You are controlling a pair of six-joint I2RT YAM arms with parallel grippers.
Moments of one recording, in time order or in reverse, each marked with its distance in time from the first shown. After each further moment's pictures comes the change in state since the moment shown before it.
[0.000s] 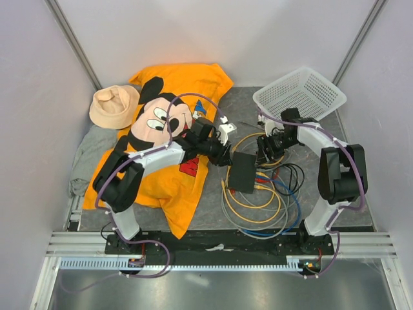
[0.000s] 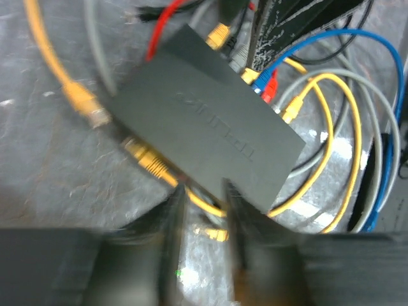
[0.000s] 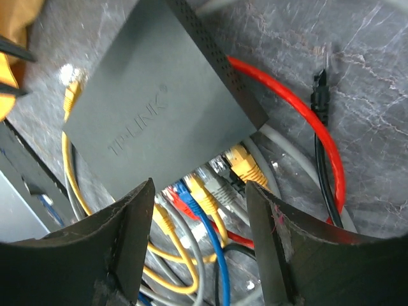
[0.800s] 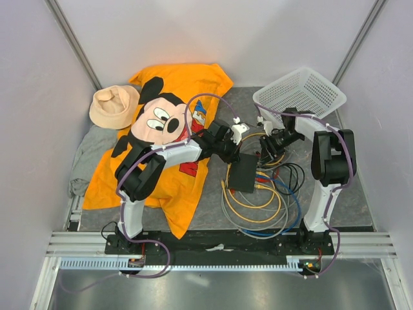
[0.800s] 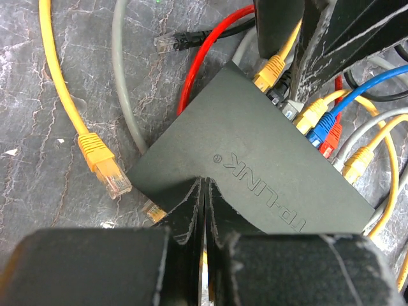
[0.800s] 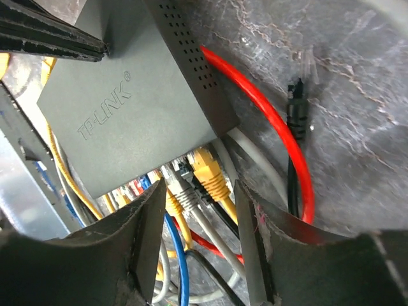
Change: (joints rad) left arm -0.064 0.233 0.171 0.037 -0.166 -0.019; right arm -0.053 0.237 0.190 -0.213 -0.055 -0.233
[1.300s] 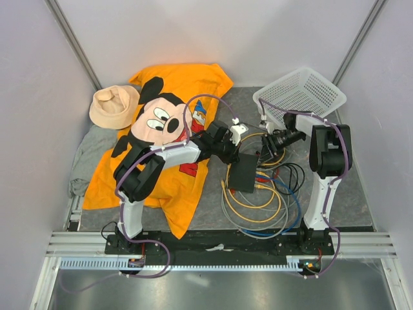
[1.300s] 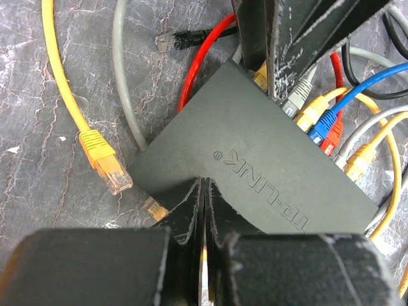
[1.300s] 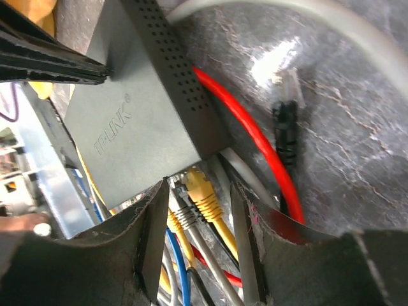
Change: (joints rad) left arm 0.000 -0.012 -0.032 0.033 -0.002 0.003; right arm -0.038 0.120 0.069 -0.041 -0.124 0.015
